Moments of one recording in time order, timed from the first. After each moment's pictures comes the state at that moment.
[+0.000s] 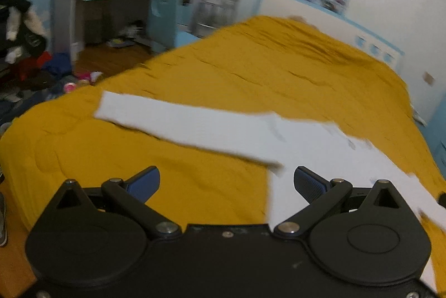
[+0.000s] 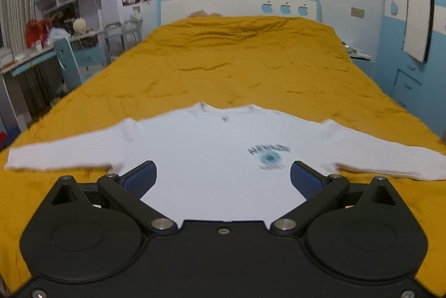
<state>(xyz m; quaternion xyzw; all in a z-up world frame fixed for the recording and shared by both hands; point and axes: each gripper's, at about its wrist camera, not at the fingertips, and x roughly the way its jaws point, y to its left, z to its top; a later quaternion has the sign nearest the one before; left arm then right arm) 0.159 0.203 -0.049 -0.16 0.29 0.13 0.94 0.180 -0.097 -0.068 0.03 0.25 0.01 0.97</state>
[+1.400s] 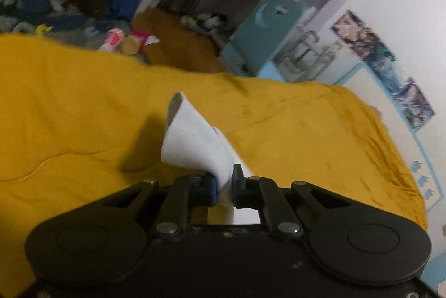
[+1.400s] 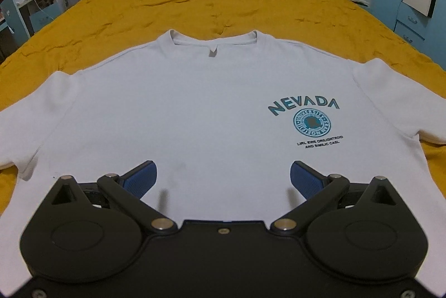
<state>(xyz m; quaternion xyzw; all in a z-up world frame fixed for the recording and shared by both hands) 0.319 0.431 -0.156 -0.39 0.19 0.23 0.87 0.354 -0.079 -0.200 0.03 0.36 -0.05 0.93</state>
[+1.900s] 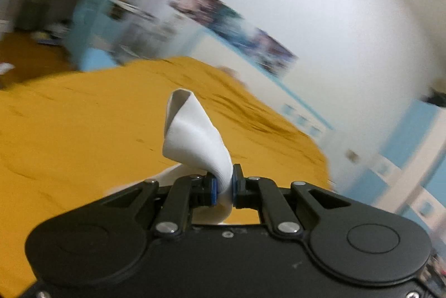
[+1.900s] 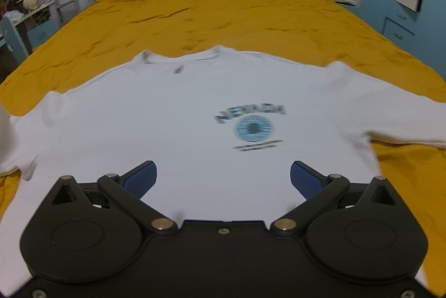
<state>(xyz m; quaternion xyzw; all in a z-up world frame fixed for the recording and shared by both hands) 0.388 0.193 -0.027 -0.30 0.15 -0.07 0.94 0.317 -0.151 -0.172 0.06 0.35 -0.06 0.93</state>
